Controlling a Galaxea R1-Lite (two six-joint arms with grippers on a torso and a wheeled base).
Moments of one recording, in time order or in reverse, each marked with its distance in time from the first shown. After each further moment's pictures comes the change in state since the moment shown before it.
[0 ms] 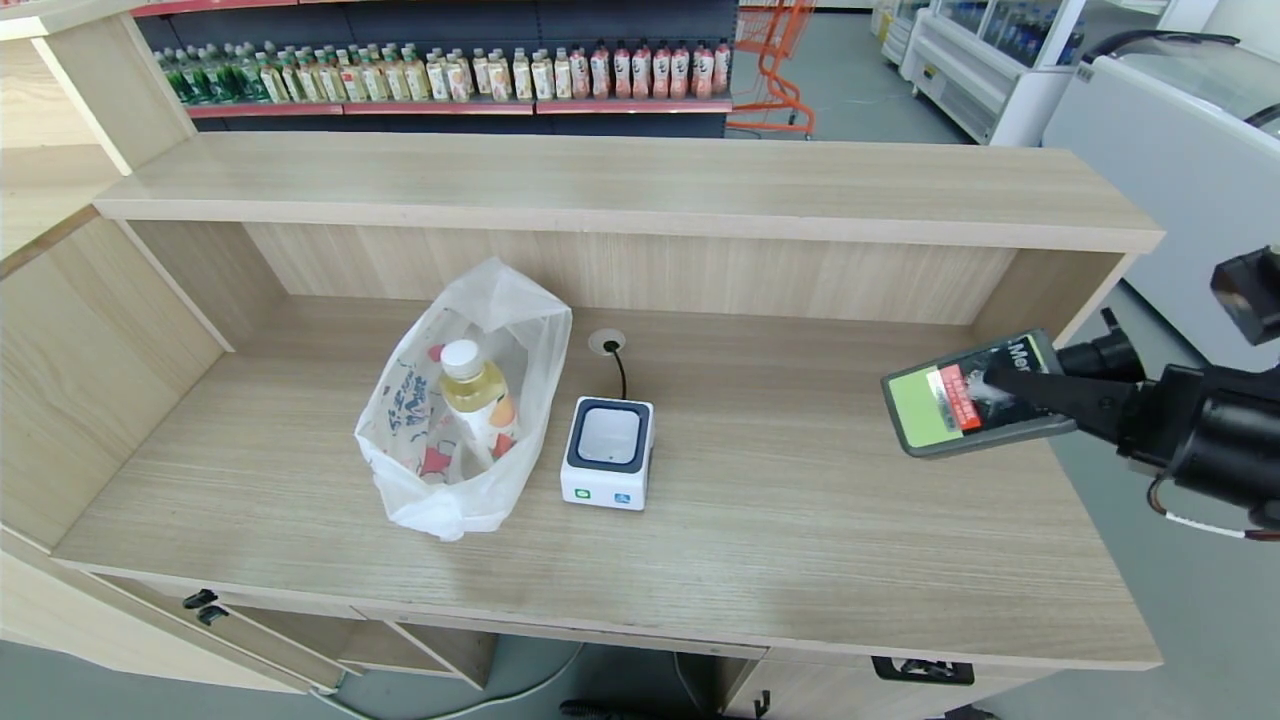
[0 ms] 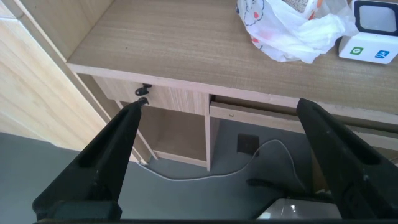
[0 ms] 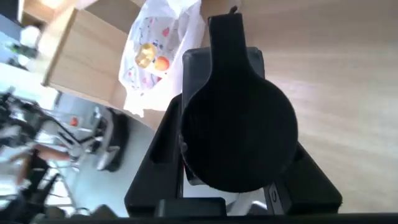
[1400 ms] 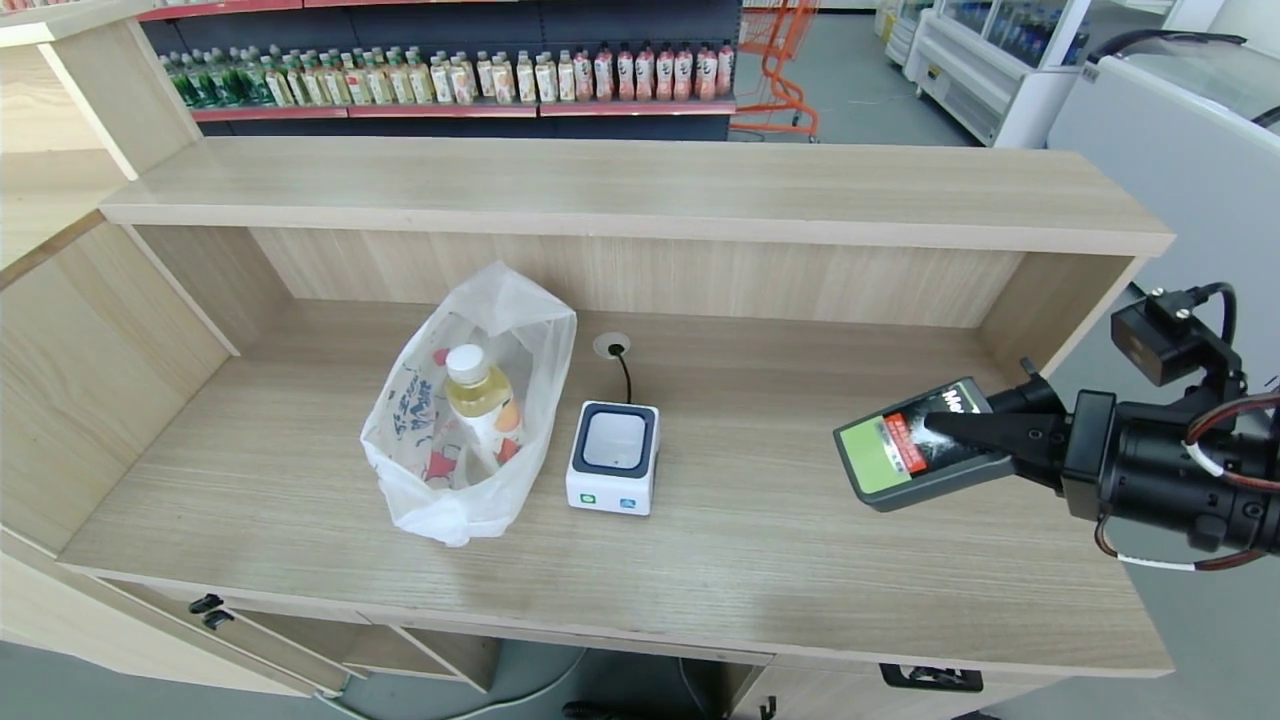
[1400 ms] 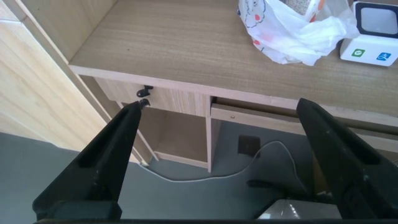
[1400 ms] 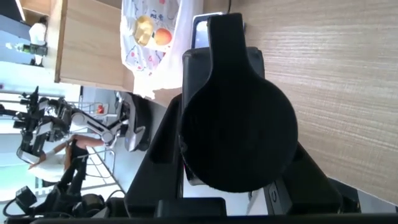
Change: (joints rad) left arm 0.002 0.000 0.000 0.000 0.000 -0.002; right arm 0.091 0.064 -0.031 0.123 -0.034 0.104
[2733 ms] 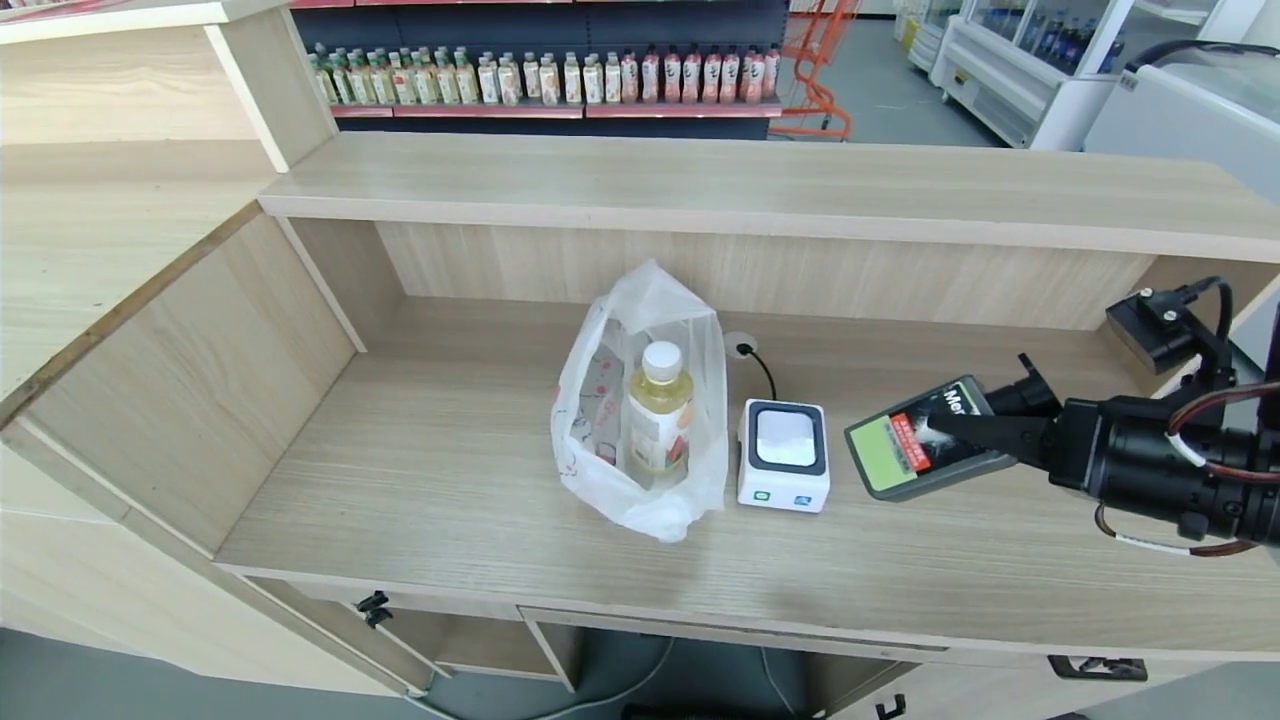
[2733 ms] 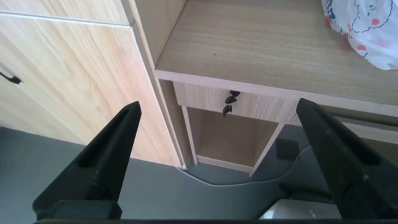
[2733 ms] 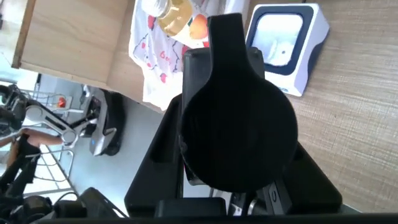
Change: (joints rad) left arm -0.002 0.000 0.000 0.000 -0.001 0.007; right arm -0.053 0.040 -0.009 -0.011 -0.006 -0.194
